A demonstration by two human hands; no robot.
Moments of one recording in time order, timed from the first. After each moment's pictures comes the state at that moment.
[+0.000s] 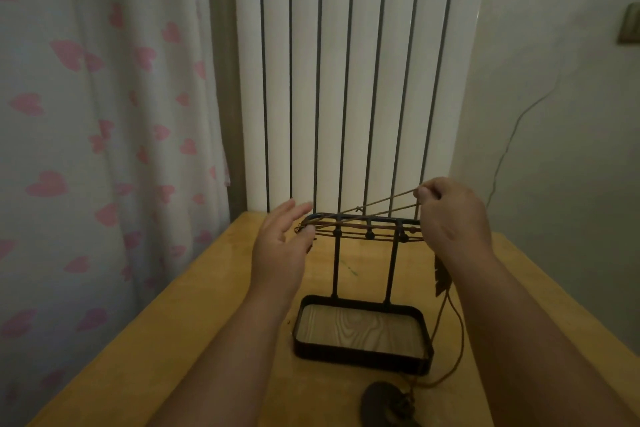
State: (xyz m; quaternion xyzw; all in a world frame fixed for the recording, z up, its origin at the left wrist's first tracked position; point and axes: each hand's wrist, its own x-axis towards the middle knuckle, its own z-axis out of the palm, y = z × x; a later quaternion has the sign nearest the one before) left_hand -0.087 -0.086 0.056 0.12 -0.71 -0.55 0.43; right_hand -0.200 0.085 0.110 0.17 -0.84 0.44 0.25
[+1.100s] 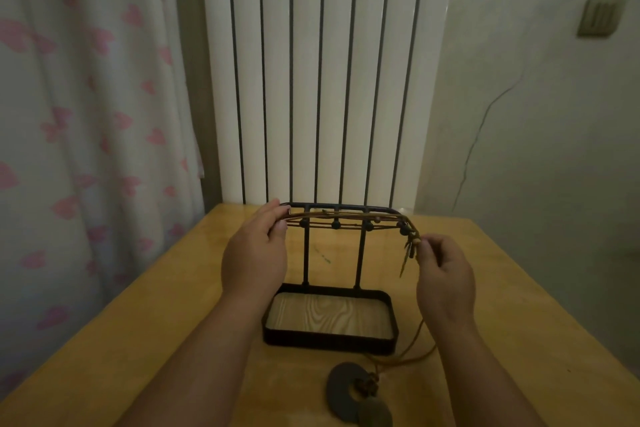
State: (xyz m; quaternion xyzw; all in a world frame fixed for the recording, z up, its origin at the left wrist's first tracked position) left_hand -0.091 -0.070 0.047 0.17 -0.81 -0.36 0.43; right_hand -0.182 0.131 0.018 0.14 -0.73 0.63 0.22
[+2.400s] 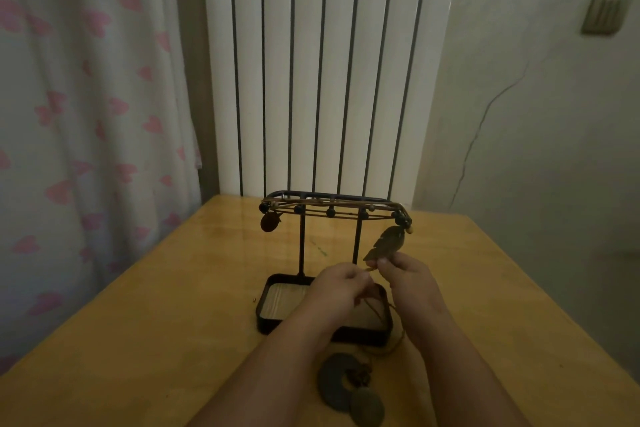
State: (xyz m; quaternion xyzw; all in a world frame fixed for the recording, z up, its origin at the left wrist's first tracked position) left_hand -0.120 0.008 -0.002 0.12 -0.76 -0.64 0.08; right_hand -0.172 0.118 0.013 0.15 -0.74 0.65 -0.05
